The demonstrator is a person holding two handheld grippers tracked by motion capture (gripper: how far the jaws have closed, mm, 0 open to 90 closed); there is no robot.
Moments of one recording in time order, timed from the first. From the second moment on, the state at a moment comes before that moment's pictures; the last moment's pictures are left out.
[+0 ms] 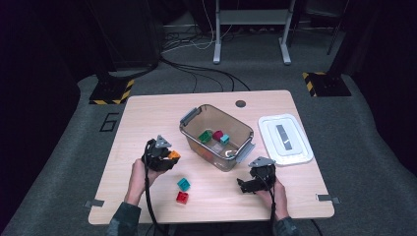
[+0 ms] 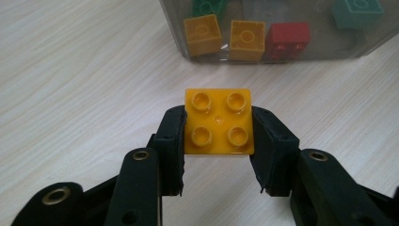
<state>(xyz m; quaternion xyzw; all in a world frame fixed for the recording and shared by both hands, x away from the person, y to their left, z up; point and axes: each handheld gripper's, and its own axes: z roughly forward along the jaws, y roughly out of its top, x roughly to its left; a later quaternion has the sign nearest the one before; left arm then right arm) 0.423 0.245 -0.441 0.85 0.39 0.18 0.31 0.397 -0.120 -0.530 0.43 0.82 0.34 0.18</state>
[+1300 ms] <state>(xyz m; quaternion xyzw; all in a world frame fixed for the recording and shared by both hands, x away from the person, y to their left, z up) 0.447 0.215 -0.358 0.85 0.34 0.22 0.32 0.397 -0.120 -0.530 0.43 0.82 0.34 0.18</state>
